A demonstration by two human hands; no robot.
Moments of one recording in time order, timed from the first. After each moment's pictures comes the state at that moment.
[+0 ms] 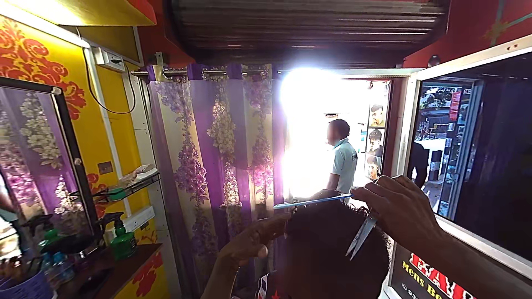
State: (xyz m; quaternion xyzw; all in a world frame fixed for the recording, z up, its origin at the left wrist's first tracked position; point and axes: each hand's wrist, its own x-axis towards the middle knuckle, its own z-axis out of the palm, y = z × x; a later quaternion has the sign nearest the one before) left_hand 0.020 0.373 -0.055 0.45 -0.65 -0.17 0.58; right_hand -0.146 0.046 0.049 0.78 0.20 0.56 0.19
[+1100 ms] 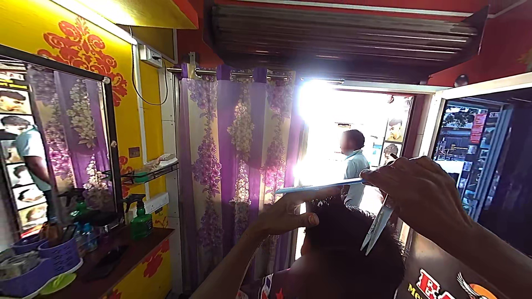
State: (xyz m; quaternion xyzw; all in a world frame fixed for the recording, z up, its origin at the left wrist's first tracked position) left_hand -0.022 0.353 0.031 0.52 -0.69 0.04 0.51; right_hand -0.168 0.100 0.118 0.73 0.28 0.58 0.23
